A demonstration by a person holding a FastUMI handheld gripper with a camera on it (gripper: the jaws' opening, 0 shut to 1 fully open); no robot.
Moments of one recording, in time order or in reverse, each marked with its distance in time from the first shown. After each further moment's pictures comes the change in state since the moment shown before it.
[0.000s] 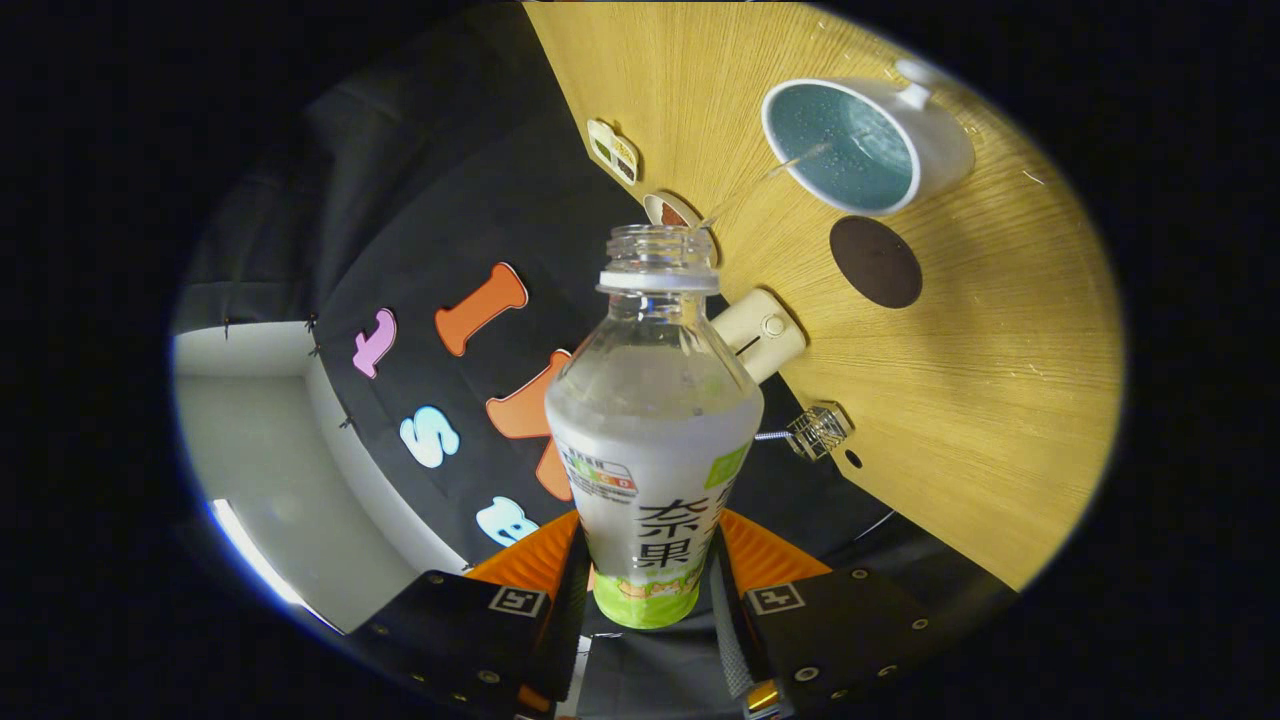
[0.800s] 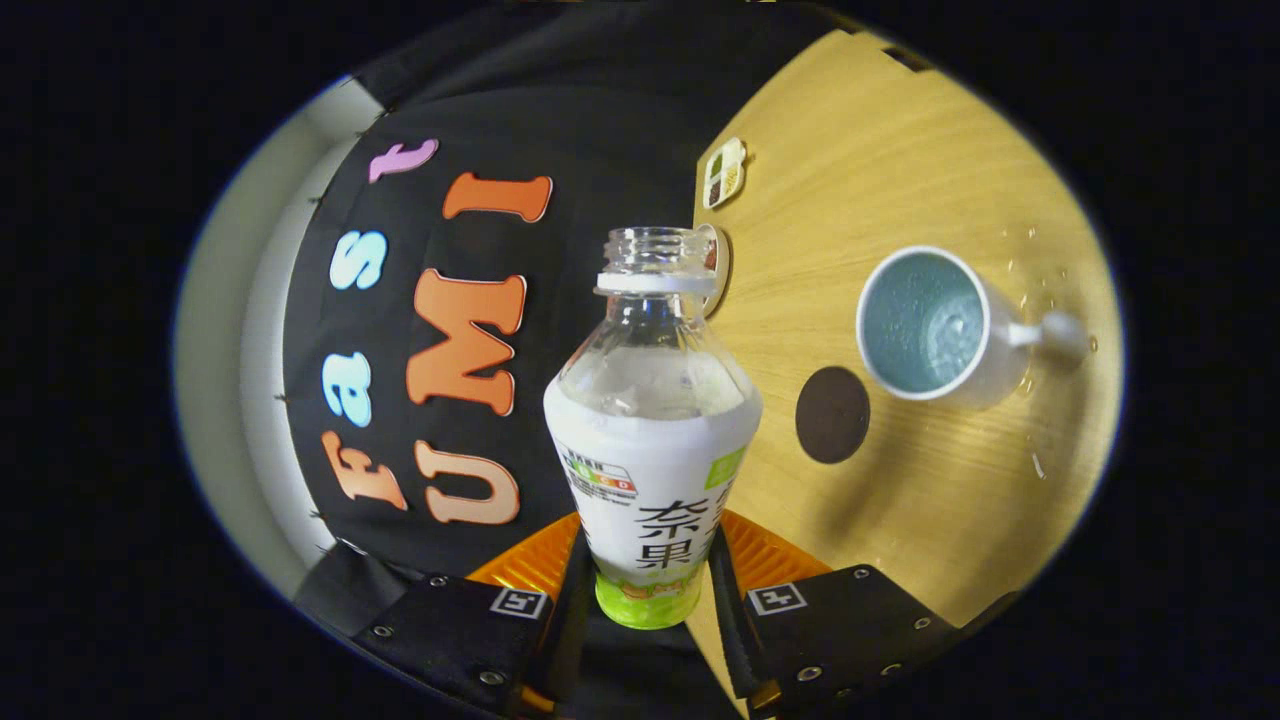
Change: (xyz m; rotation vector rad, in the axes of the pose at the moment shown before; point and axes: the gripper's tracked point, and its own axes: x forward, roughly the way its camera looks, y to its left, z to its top) arm -0.002 -0.065 0.041 -0.852 -0.089 -0.304
